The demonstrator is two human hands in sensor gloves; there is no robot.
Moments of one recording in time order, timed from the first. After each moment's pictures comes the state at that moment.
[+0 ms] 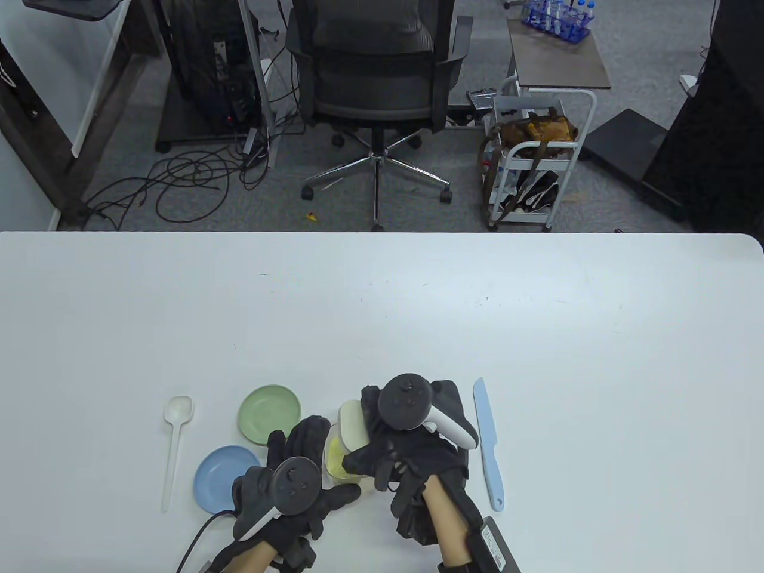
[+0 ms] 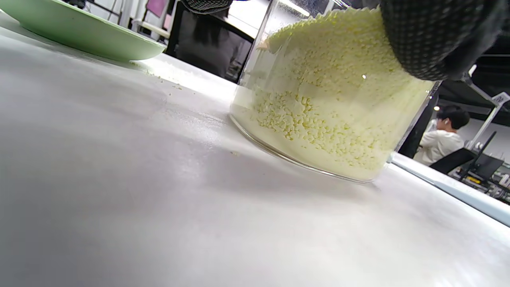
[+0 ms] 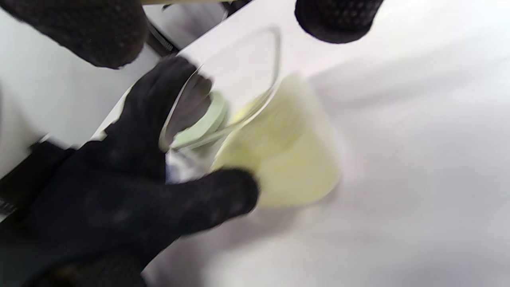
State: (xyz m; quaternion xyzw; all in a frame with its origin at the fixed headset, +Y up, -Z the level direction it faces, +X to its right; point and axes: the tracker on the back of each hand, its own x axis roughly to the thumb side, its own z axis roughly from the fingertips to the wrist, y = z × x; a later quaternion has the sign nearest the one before) left_hand -0.166 -0.765 -0.214 -0.02 -0.11 0.18 0.98; right_hand 0.038 -0.682 -0.269 0.13 0.24 0.92 0.29
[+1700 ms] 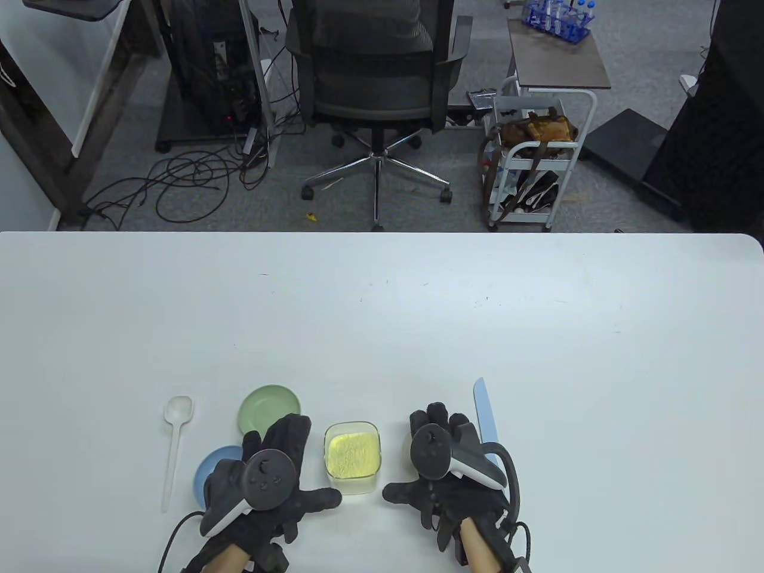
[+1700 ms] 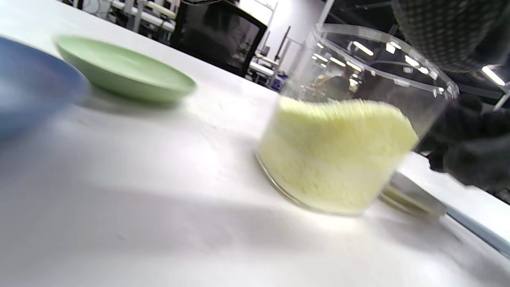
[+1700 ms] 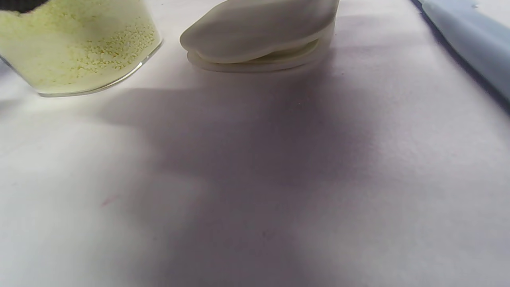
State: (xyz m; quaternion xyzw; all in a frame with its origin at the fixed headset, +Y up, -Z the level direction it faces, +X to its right) left_hand -0.216 -0.720 -0.209 -0.07 -0.10 0.18 0.98; right_hand 0.077 -0.756 -0.244 0.14 0.24 0.95 0.10
